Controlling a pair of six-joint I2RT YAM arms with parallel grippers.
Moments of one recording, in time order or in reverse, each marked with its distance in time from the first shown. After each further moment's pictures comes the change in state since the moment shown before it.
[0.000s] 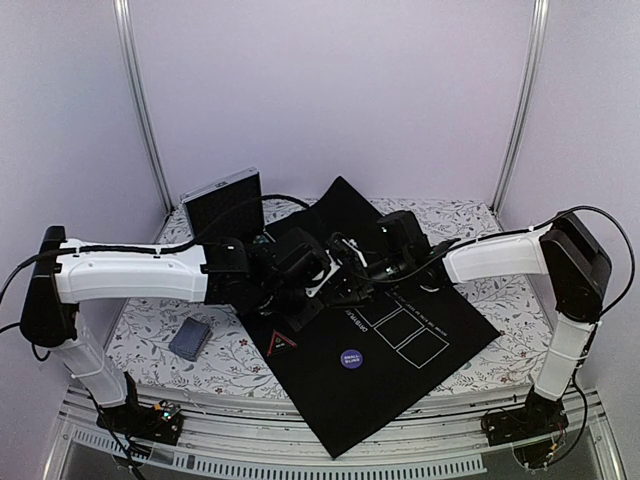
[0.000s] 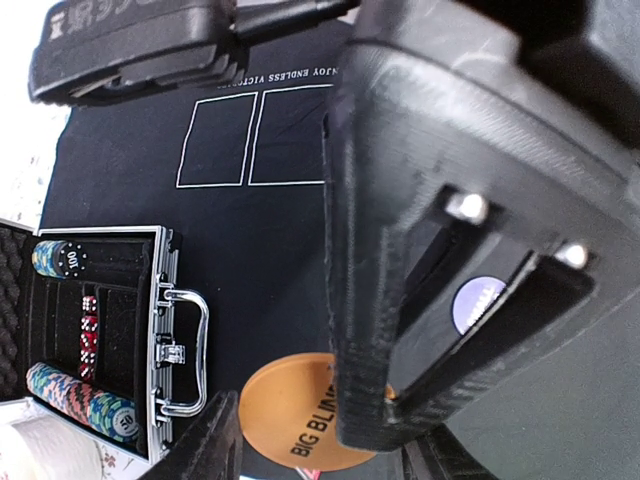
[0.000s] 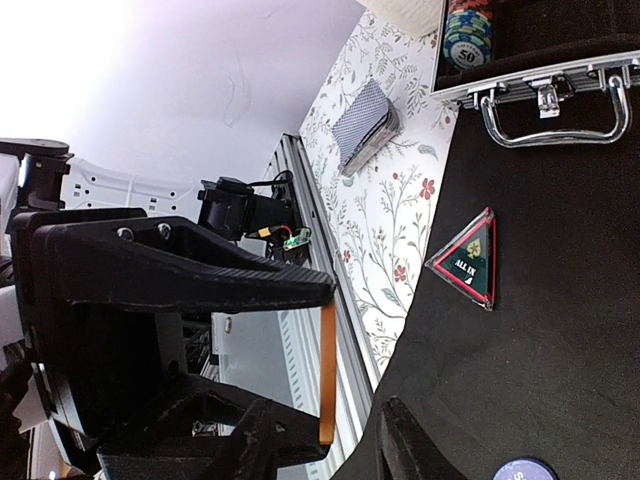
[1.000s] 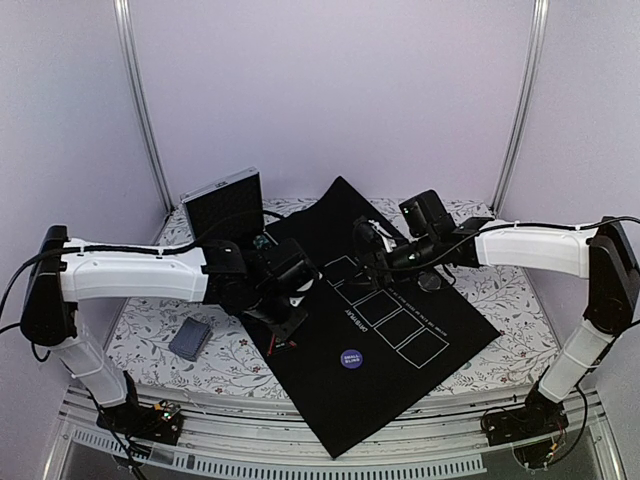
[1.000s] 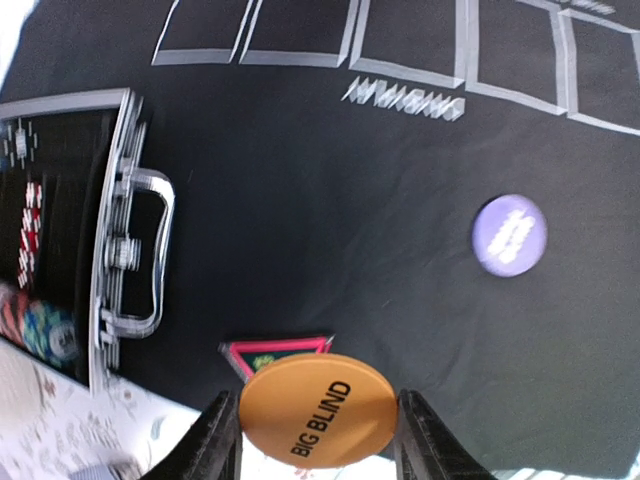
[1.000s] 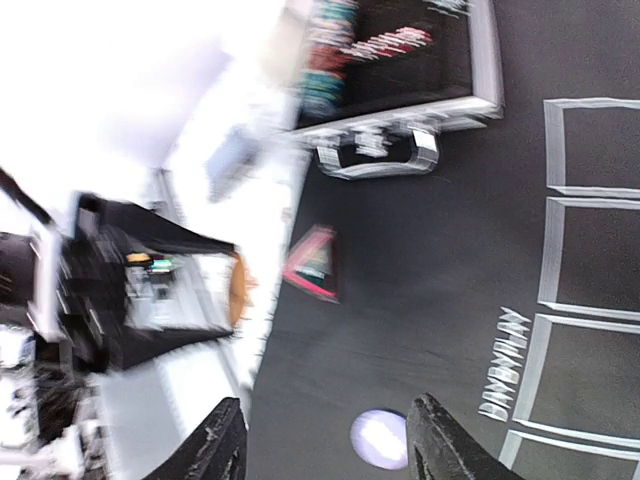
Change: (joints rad) left arm 0.066 -0.005 -0.079 -0.125 0.115 -0.161; right arm -0.066 -0.182 0.035 -0.408 0.370 -0.315
